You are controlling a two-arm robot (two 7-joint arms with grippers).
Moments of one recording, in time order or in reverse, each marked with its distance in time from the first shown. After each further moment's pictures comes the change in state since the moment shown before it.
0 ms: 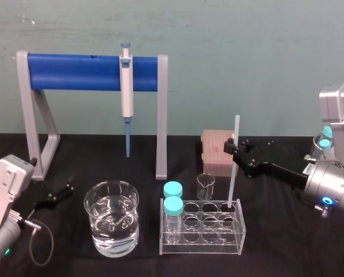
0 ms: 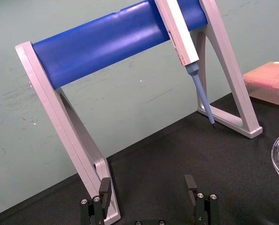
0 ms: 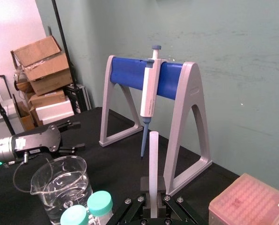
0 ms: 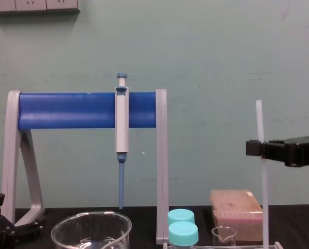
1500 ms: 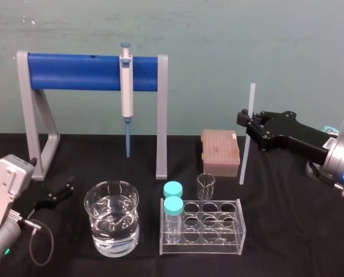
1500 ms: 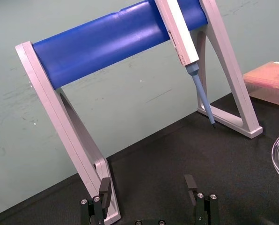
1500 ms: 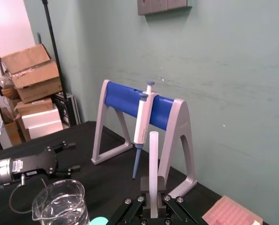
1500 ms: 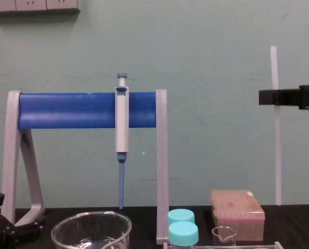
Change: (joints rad) left arm 0.000 0.000 0.000 0.000 0.000 0.000 0.000; right arm -0.002 0.114 0.033 -0.208 0.081 0.085 -0.148
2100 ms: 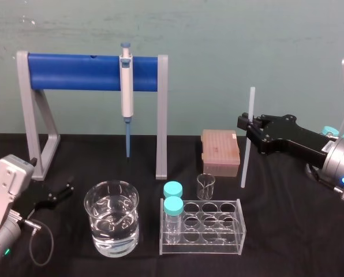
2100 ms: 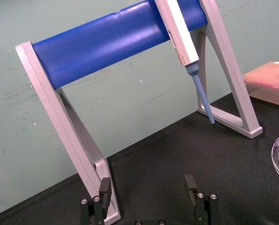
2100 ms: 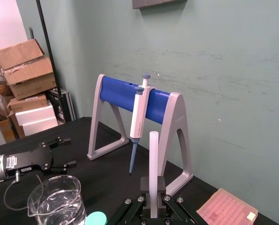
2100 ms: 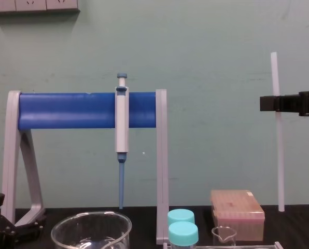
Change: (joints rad) left arm 0.000 0.000 0.000 0.000 0.000 0.000 0.000; right arm -0.007 0.012 -0.014 -0.012 0.002 0.005 -0.038
